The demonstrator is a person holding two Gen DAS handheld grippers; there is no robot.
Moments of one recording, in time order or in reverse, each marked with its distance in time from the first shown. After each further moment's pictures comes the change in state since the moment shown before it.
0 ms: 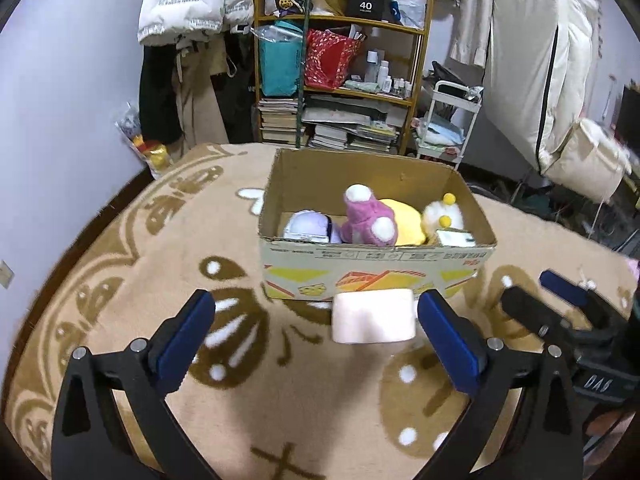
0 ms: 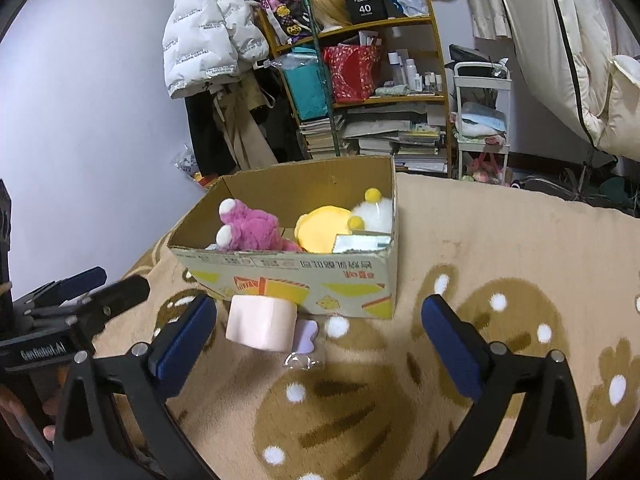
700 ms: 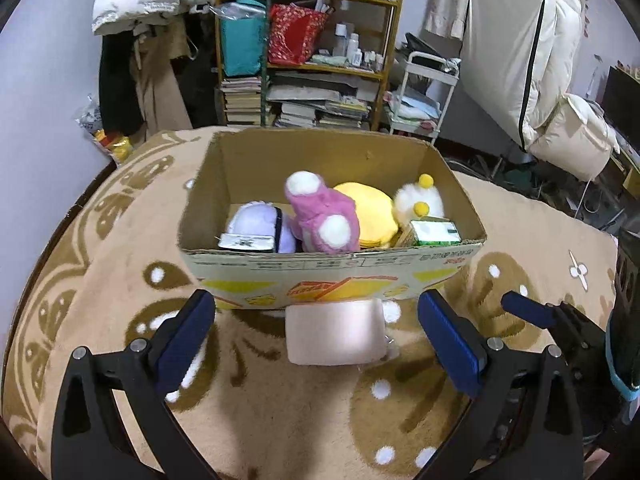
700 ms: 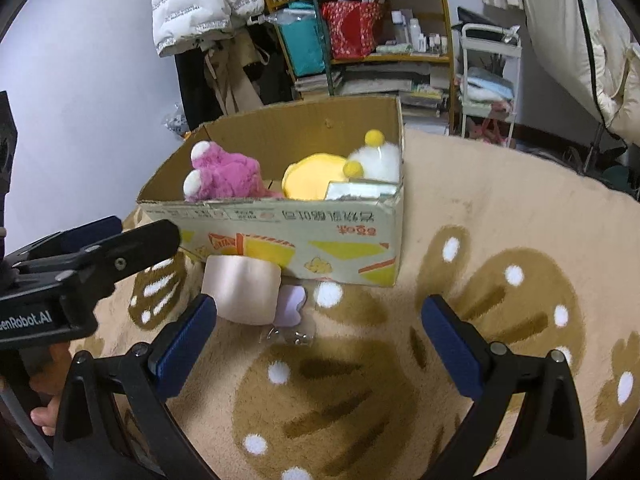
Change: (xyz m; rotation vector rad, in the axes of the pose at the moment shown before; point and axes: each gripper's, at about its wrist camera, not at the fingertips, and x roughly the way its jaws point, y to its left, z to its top) left arm 0.053 -0.033 0.011 0.064 0.094 -0.081; right arm 0.044 -0.005 -0.011 -0.017 0.162 -0.017
